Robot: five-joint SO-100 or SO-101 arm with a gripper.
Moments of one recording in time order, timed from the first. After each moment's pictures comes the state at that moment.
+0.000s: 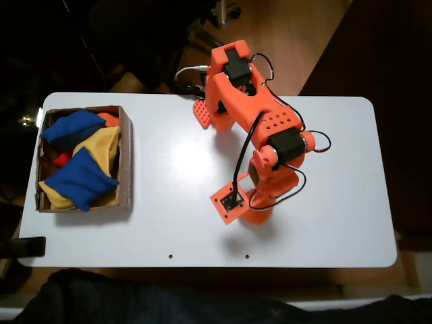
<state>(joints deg) -22.9 90.9 76.4 97.6 -10.8</state>
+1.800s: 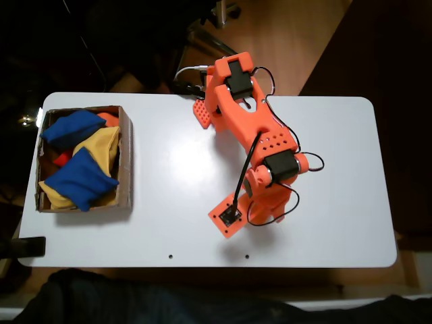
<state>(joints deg) -20.0 83.5 72.5 98.7 -20.7</state>
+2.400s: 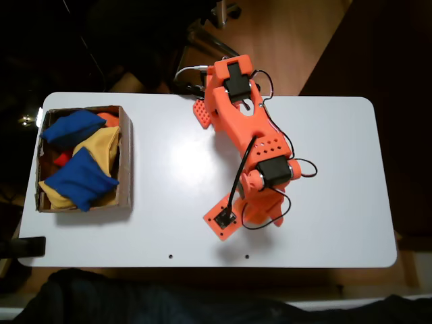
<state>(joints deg) -17.4 81.9 72.5 100.4 -25.0</state>
